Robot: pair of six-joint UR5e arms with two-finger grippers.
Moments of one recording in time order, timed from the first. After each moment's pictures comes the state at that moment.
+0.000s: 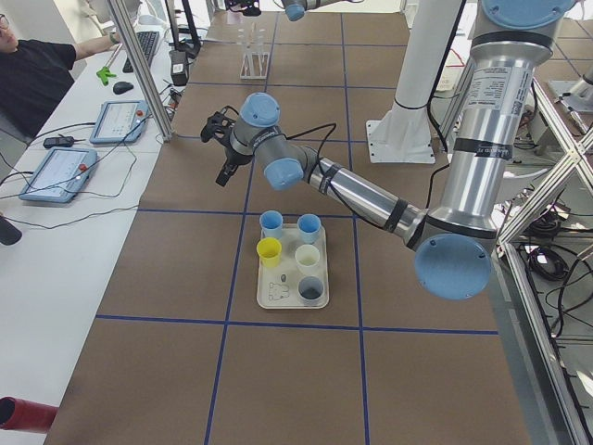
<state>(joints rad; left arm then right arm) -1.22 -1.74 -1.86 -2.13 -2.22 -0.58 1.12 -1.21 1.62 -1.36 1.40 -1.45</state>
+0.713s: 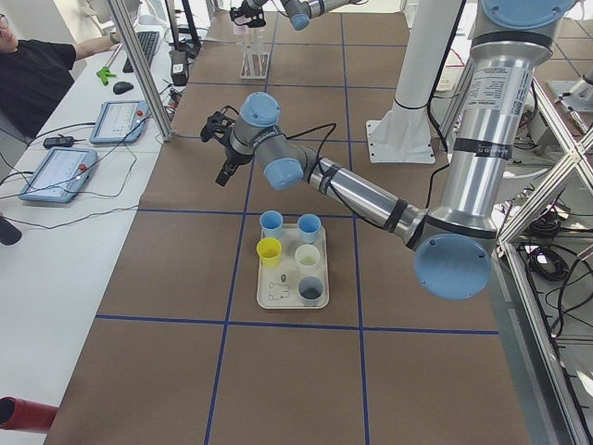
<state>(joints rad) -1.22 -1.74 -1.86 -2.13 -2.22 -0.58 1.06 -1.24 1.59 -1.36 1.35 -1.43</state>
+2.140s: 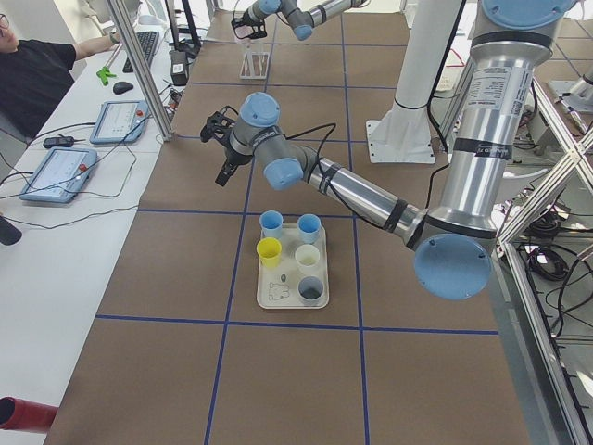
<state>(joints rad) -1.22 -1.74 -1.86 -2.13 -2.22 -0.58 0.98 -1.23 1.55 -1.36 1.22 -1.40</state>
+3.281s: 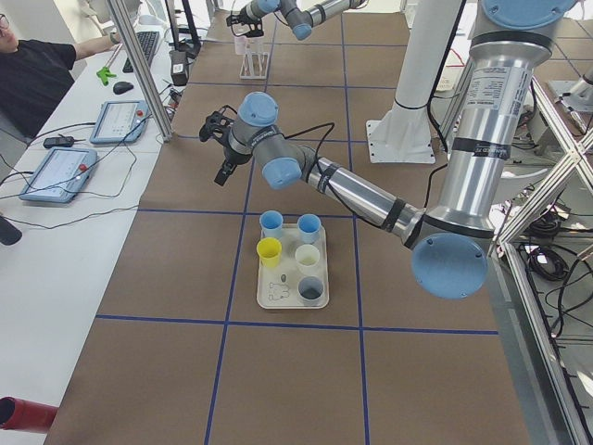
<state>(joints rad) -1.22 -1.75 -1.85 -2.13 -2.22 -0.58 1.00 -1.17 1.59 -1.36 1.22 -1.37</state>
